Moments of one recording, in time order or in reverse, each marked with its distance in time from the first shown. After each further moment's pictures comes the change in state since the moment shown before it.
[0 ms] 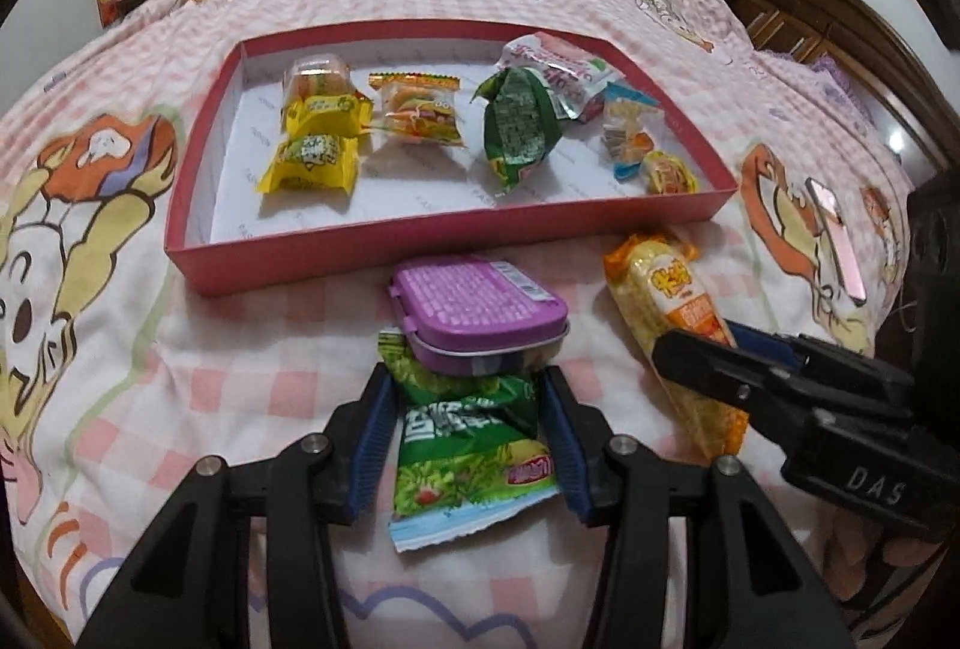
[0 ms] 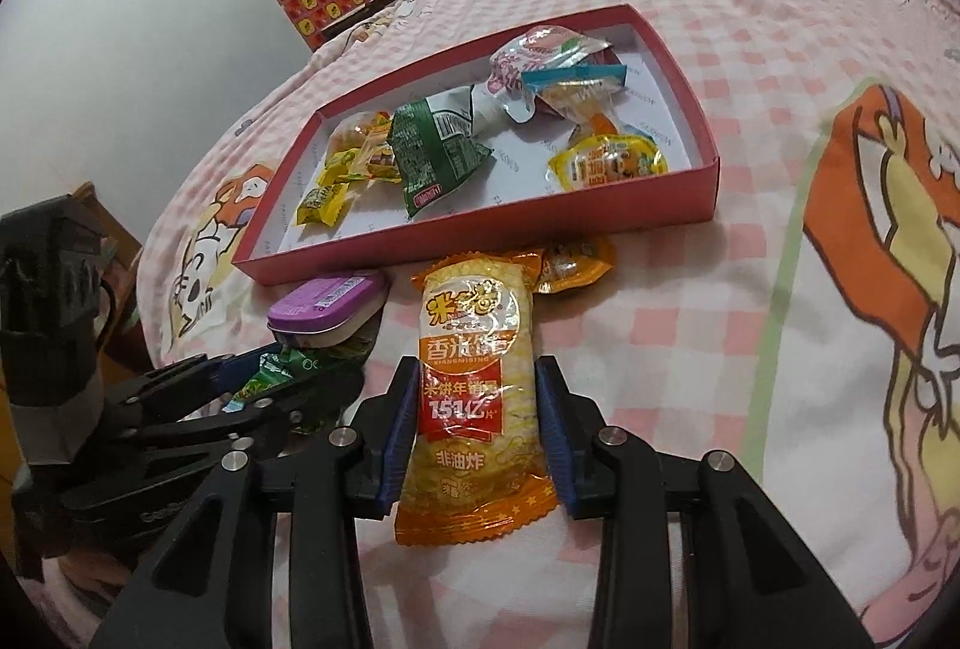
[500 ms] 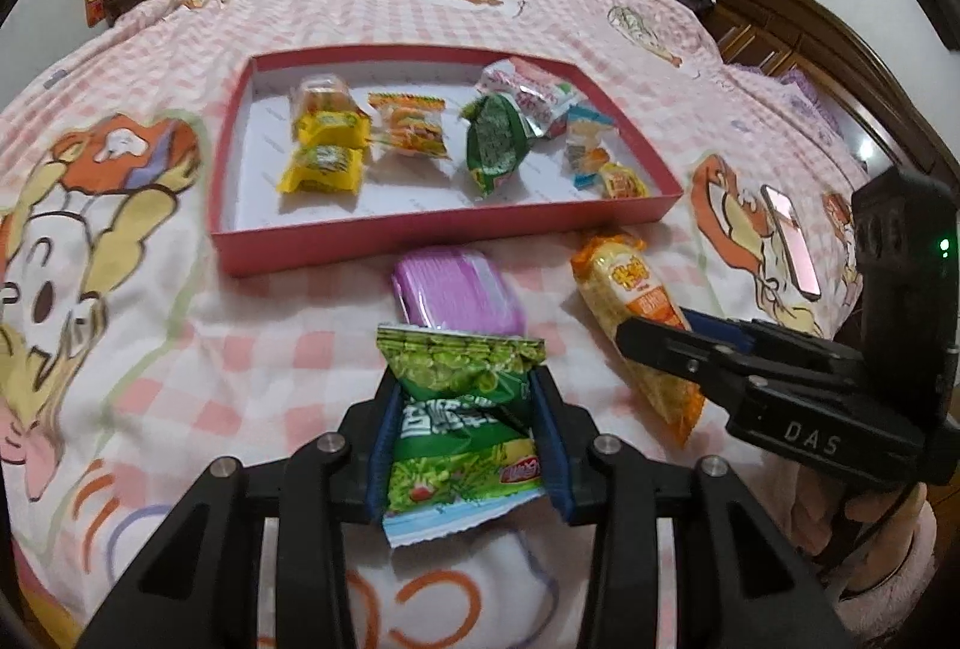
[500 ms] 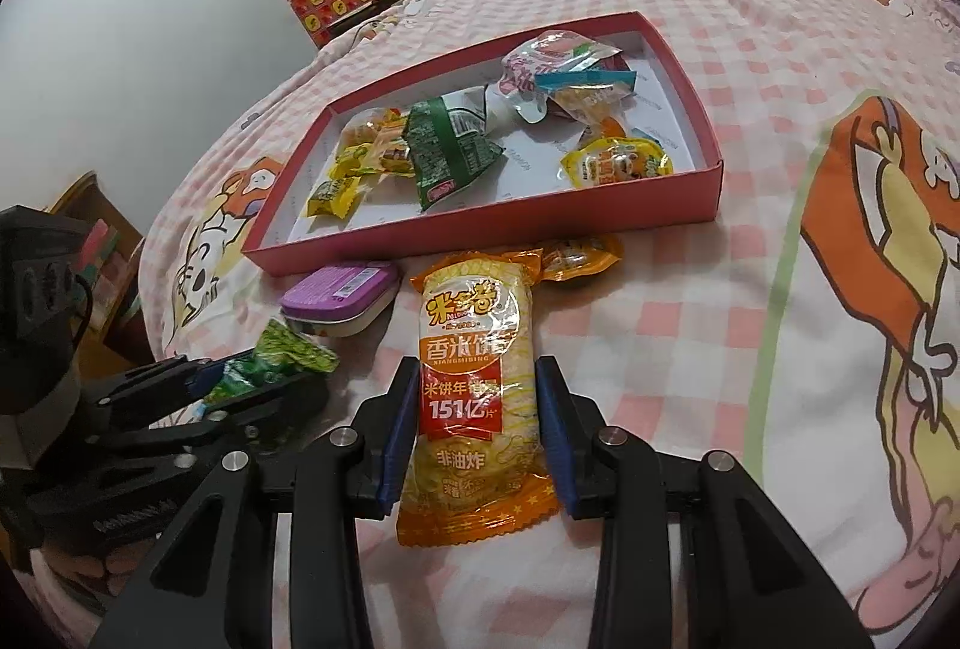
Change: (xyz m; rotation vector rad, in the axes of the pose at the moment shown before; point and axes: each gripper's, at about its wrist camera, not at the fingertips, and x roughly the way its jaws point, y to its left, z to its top) left arm -0.041 0.010 -0.009 -0.015 -0.028 -0.085; right arm -0.009 0.010 -0.004 -0.040 -0.002 -0.011
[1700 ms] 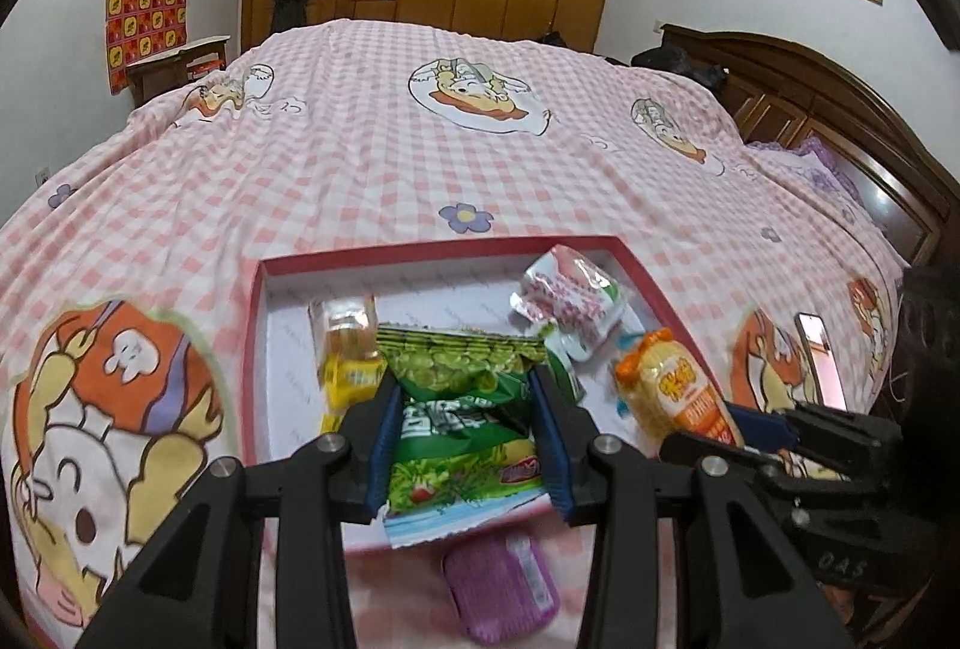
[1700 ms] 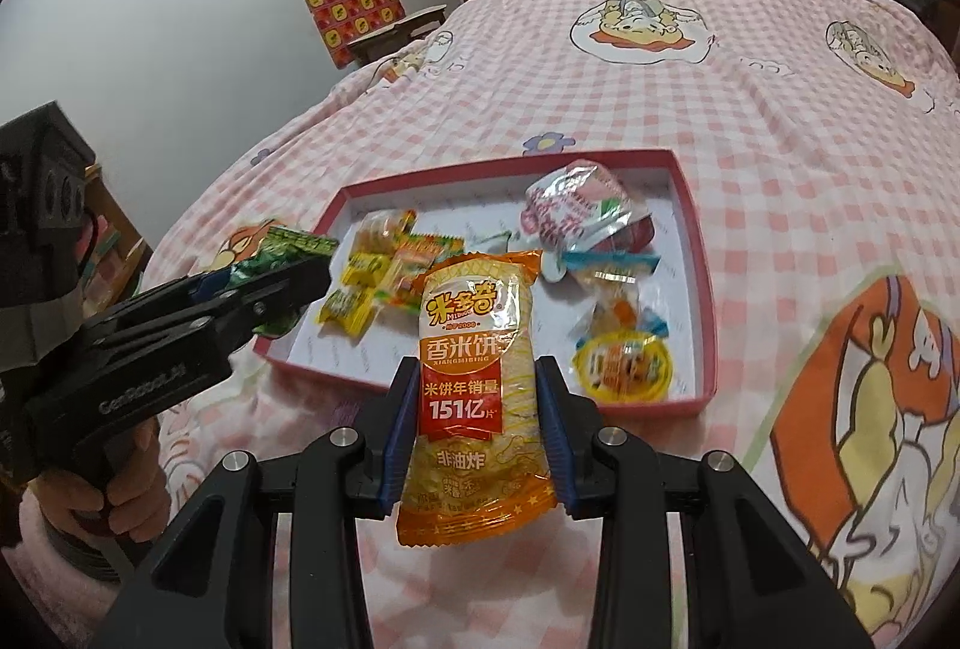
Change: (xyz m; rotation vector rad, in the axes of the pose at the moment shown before) left arm 0.013 0.013 0.110 0.004 -0.199 0.052; right arm -0.009 0.010 0.074 -0.092 -0.076 -0.029
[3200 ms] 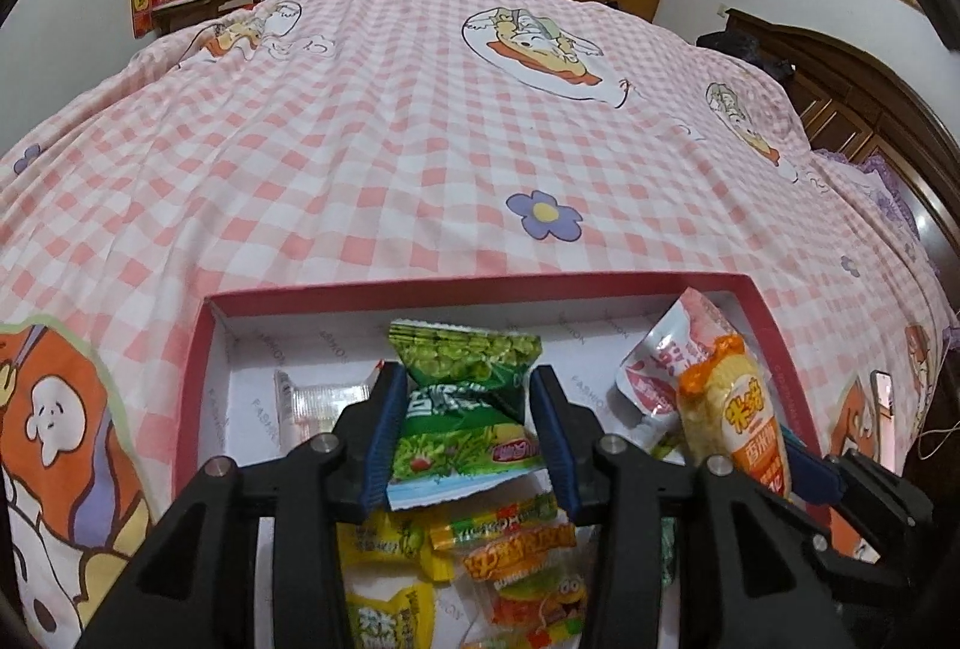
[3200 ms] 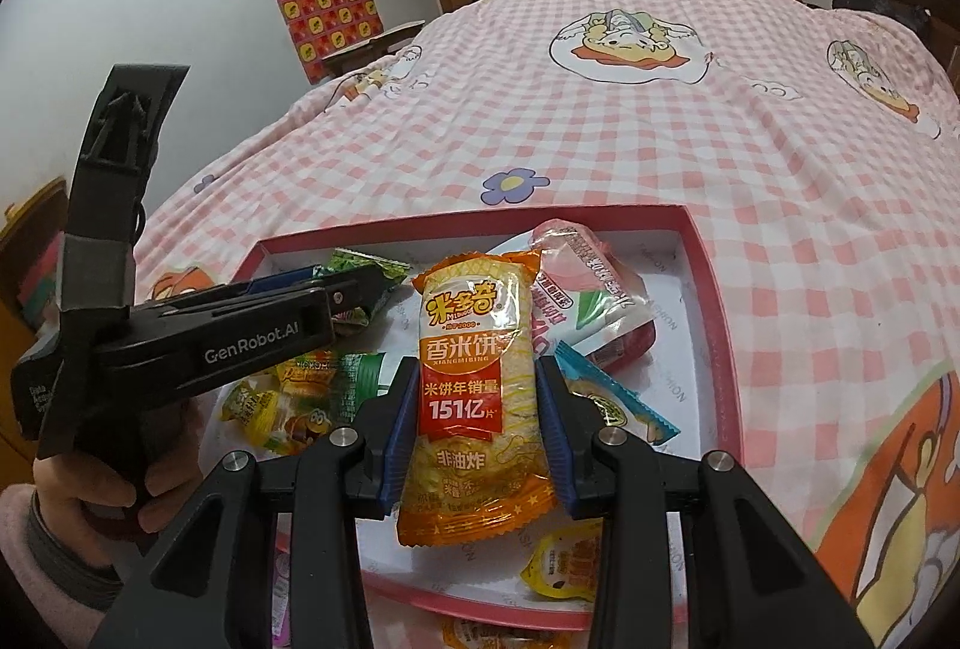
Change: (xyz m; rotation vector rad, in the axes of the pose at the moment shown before) left arm 0.108 0.032 0.037 -0.106 0.110 0.067; right arm 0.063 -0.019 0.037 0.004 -0.047 -0.046
